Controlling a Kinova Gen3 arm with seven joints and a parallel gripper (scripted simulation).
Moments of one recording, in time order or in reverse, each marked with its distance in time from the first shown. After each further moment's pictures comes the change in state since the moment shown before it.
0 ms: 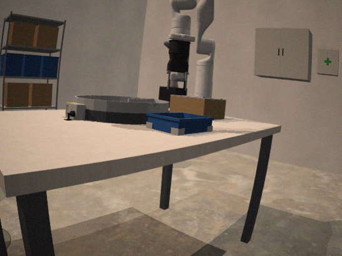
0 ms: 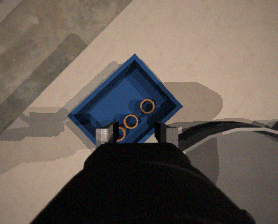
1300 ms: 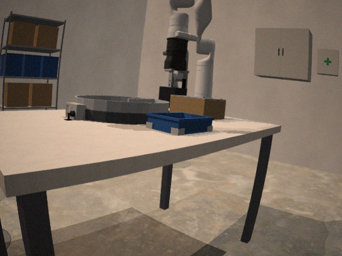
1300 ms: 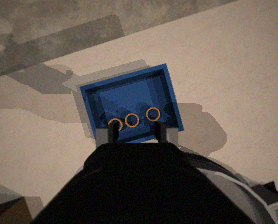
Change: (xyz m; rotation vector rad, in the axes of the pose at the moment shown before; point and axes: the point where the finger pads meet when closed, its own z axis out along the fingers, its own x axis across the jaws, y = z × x) arm -0.002 -0.002 -0.006 0.000 0.001 -0.473
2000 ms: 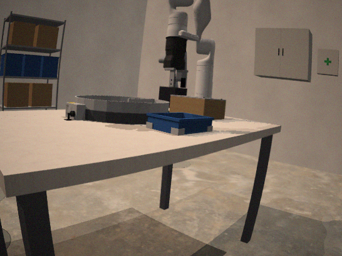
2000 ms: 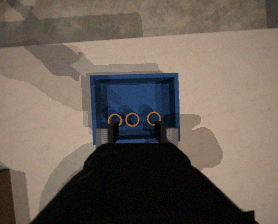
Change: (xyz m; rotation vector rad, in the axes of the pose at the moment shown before) arm 0.000 -0.001 -0.003 0.000 0.000 -0.235
